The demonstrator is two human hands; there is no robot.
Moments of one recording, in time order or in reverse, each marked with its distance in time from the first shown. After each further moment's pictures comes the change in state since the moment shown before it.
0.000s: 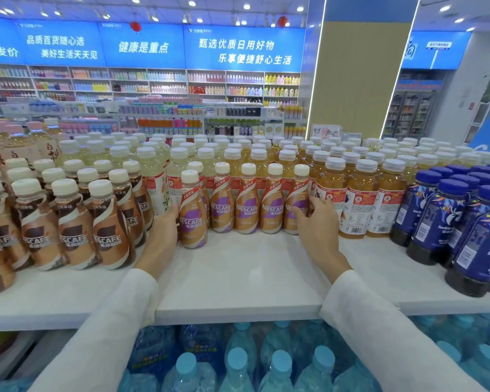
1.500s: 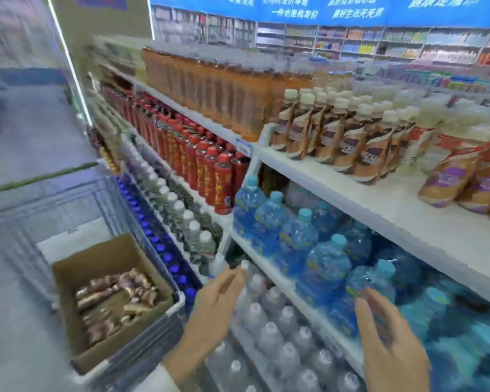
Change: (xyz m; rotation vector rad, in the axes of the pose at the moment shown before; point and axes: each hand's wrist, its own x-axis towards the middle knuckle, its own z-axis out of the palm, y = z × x) left_hand -0.460 -0.097 -0.204 0.211 0.578 -0.045; right_hand -0.358 -0.066 -0.055 0.490 -0.736 -0.028
